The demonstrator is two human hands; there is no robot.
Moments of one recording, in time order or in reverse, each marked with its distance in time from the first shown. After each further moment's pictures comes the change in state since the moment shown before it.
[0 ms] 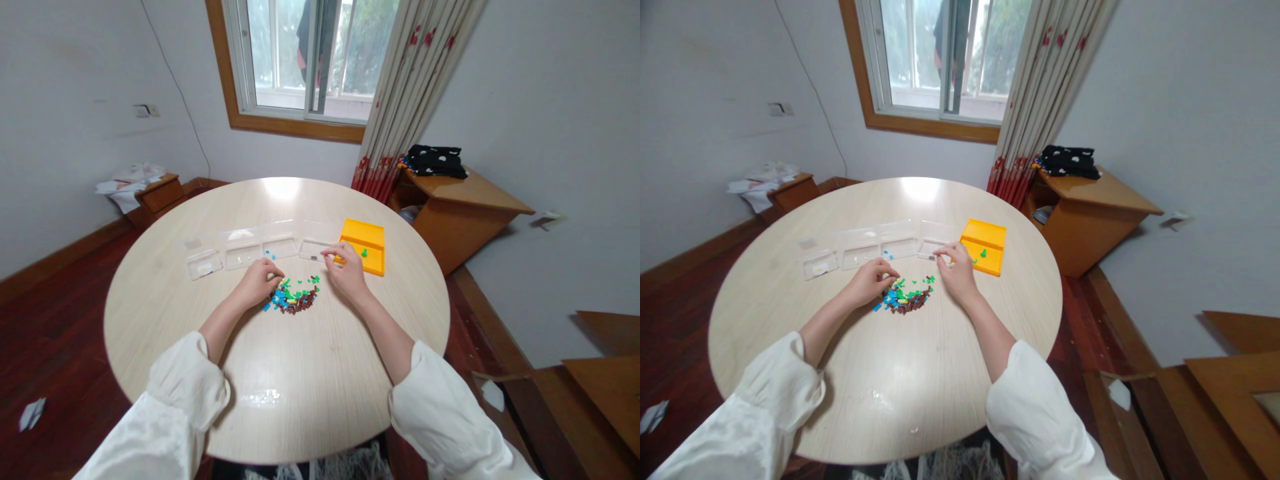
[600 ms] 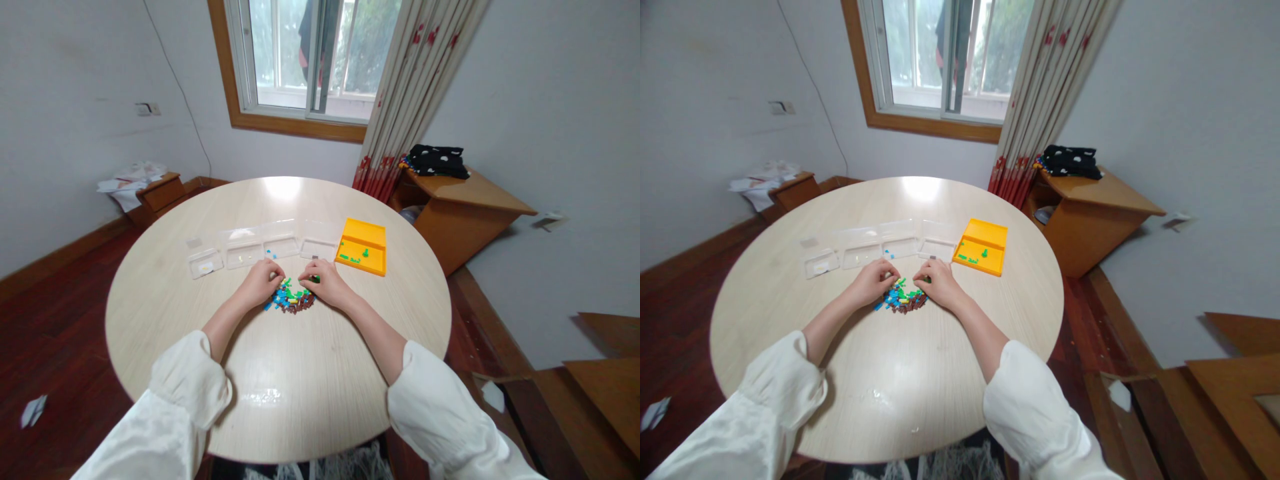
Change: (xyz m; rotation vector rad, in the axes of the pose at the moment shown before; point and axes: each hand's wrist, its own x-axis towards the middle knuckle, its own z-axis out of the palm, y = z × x) left_hand 0.000 0.005 0.002 0.021 0.017 0.008; right_hand -0.012 -0.005 0.028 -0.201 -0.484 -0.023
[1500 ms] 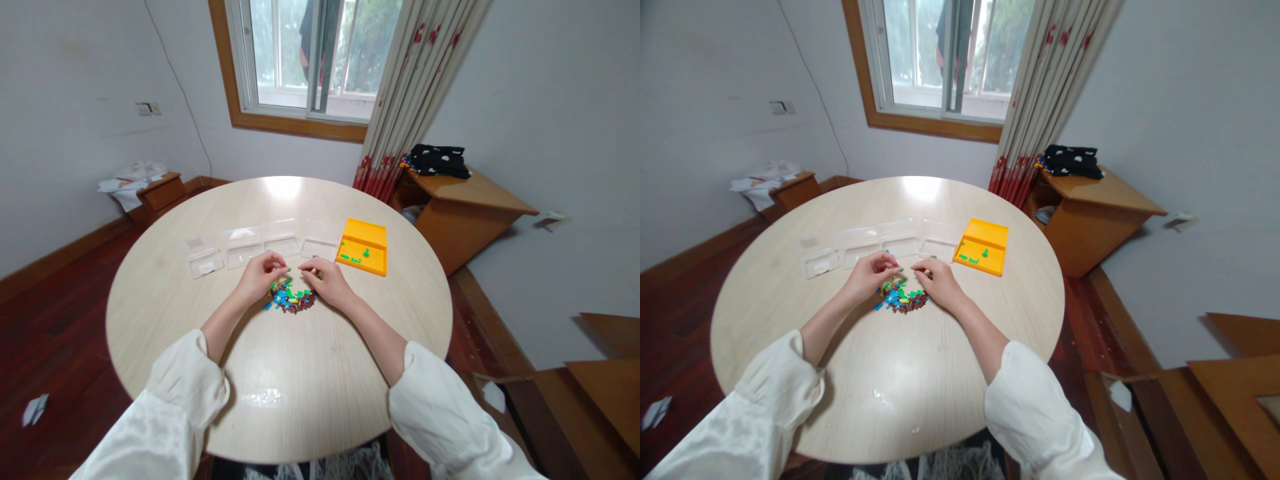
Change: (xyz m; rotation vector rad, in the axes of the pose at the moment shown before) left_hand 0.001 0.011 0.000 -0.724 0.115 -0.155; right_hand -0.002 -0.010 -0.002 0.313 0.151 -0.013
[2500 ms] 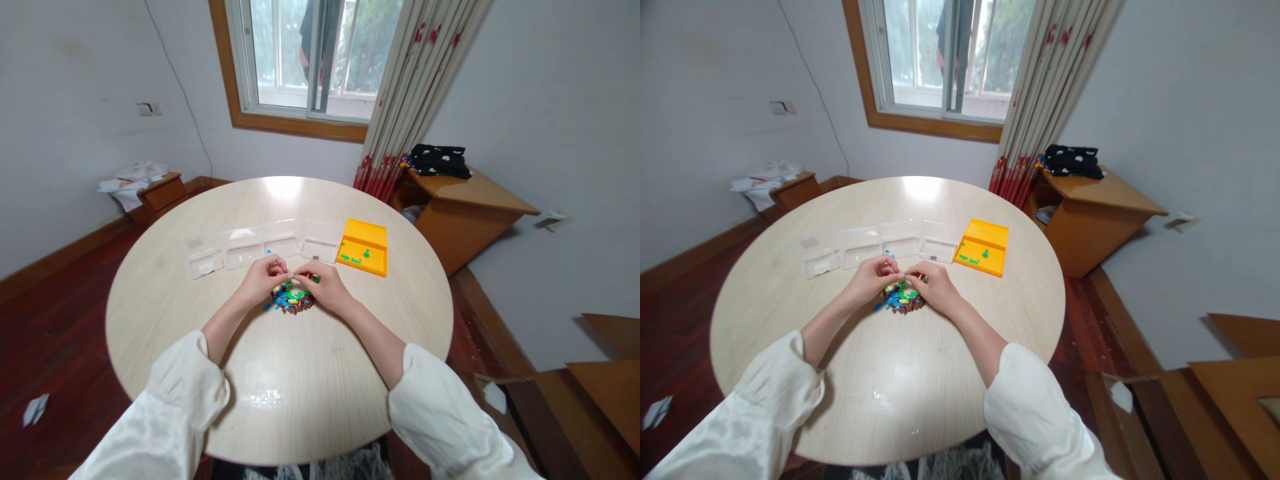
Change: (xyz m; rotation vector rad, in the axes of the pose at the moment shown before) left_hand -0.006 0.009 0.004 -0.013 -0.085 -0.058; right_hand -0.004 -0.012 0.005 -0.007 -0.003 -0.128
